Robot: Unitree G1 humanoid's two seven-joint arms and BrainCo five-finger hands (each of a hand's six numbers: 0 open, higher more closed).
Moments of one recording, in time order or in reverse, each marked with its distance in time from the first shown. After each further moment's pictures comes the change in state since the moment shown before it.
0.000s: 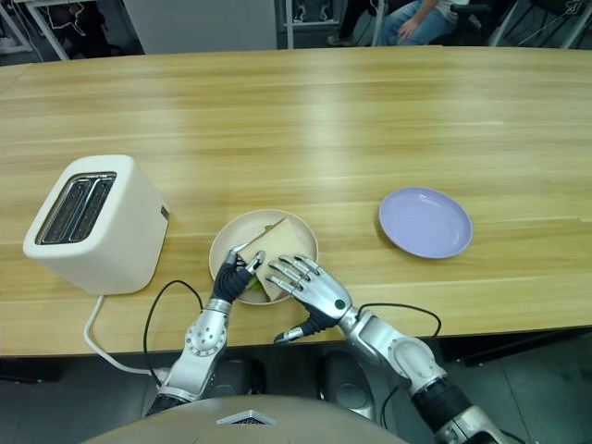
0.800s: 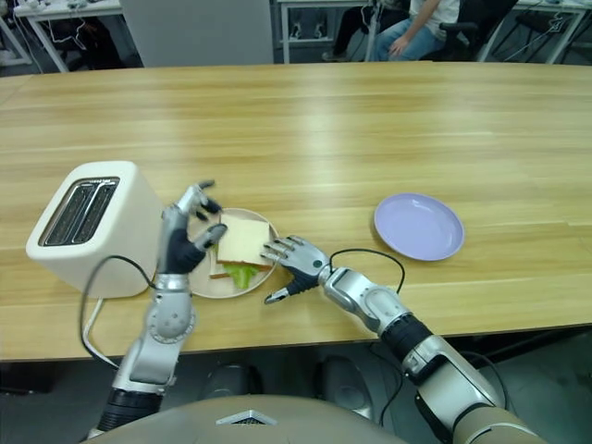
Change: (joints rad) left arm -0.027 0.152 0.141 -0.564 0.374 -0.003 0.248; right arm -0.351 0.103 0.155 0.335 0.097 0.106 0.253
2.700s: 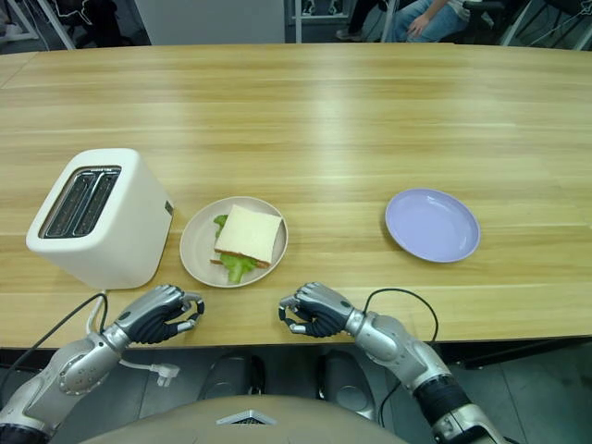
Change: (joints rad) left arm 0.196 0.532 -0.016 0.469 -0.036 -0.356 -0.455; right arm 0.339 -0.035 -0.249 -0.114 0.499 -0.504 0.185
